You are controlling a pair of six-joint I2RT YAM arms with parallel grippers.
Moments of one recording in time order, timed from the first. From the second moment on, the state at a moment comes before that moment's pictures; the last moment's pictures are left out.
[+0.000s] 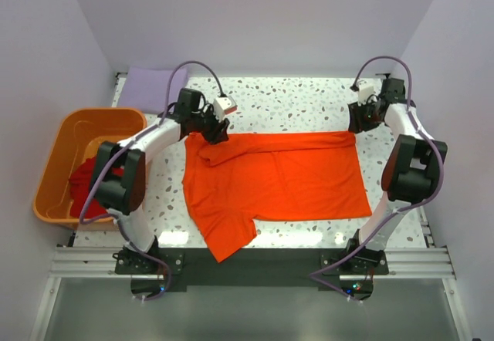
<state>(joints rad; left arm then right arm) -0.30 1.76 1.21 -0.26 0.56 0.49 -0.24 1.88 1.45 -0.61 -0.37 -0.52</state>
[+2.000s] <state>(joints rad) -0.36 1.76 1.28 -0.57 0.65 0.61 -0.16 2.05 1.64 -0.87 -0.39 -0.71</state>
